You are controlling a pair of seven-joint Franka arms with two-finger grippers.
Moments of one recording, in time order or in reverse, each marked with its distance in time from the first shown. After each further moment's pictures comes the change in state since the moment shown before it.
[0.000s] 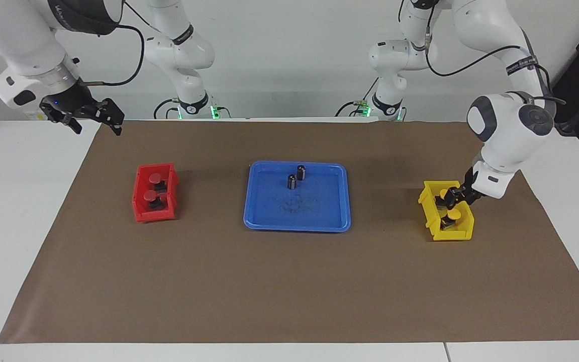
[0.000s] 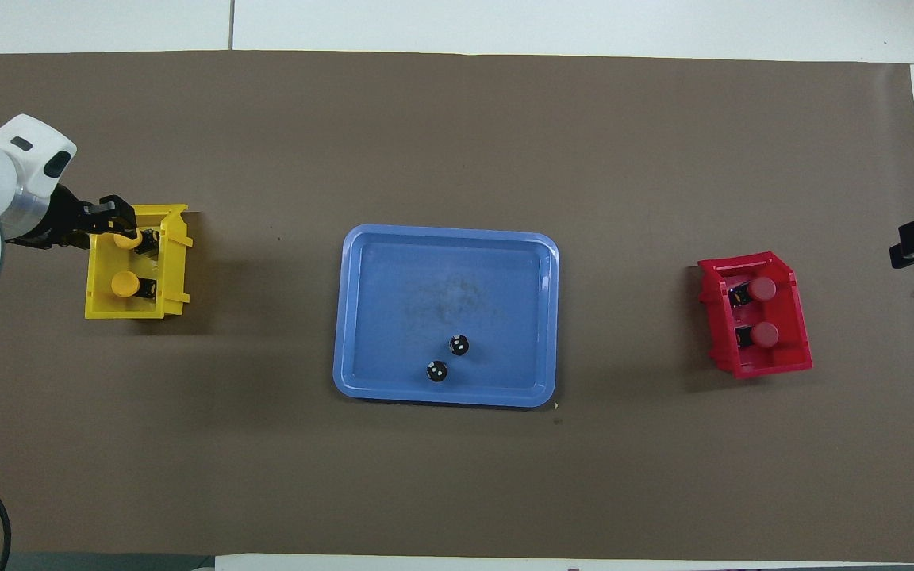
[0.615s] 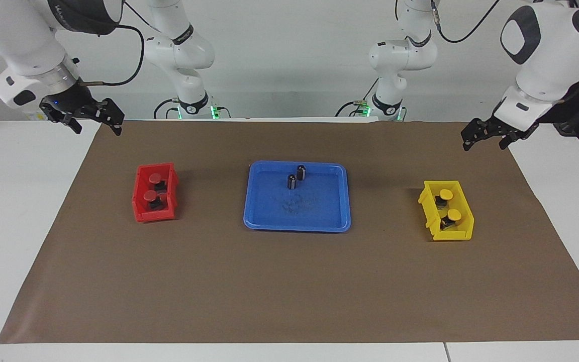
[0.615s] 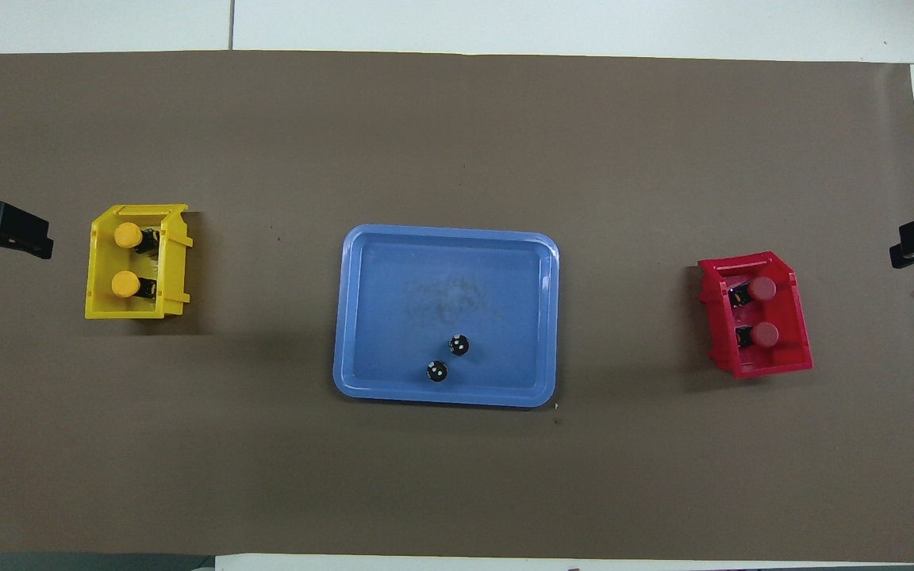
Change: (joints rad) left arm -0.002 -0.196 -0.047 0.193 0.024 -0.420 0.151; right arm 0.000 0.000 0.000 0.000 0.000 0.000 0.000
